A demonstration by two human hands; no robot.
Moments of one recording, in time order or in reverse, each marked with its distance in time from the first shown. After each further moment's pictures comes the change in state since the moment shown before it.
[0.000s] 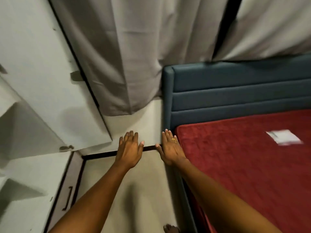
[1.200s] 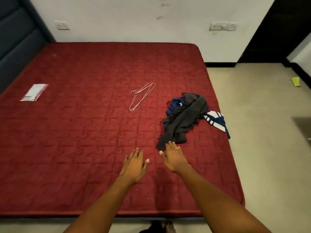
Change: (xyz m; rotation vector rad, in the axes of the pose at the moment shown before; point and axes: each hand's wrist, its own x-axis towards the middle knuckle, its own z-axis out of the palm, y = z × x) left_hand -0.626 0.630 0.240 0.170 -0.723 1.290; right_hand -0.970 0.286 0.085 0.326 0.285 1.425
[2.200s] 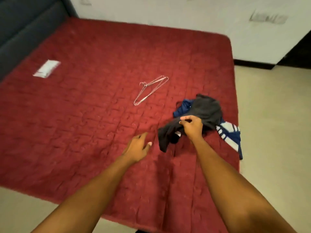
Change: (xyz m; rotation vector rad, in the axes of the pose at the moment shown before) left_hand 0.135 0.040 -0.020 -0.313 0.114 -0.067; right_hand 0.174 0.087 -0.117 0.798 0.339 0.165
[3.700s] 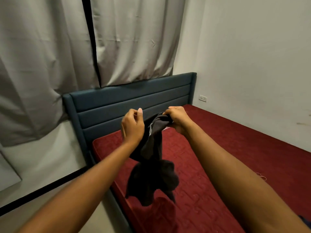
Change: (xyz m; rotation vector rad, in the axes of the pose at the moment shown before) left_hand -0.379 -0.172 -0.386 -0.281 1.634 -0.229; right_hand -0.409 -0.472 0.269 0.347 -0.896 -0.455
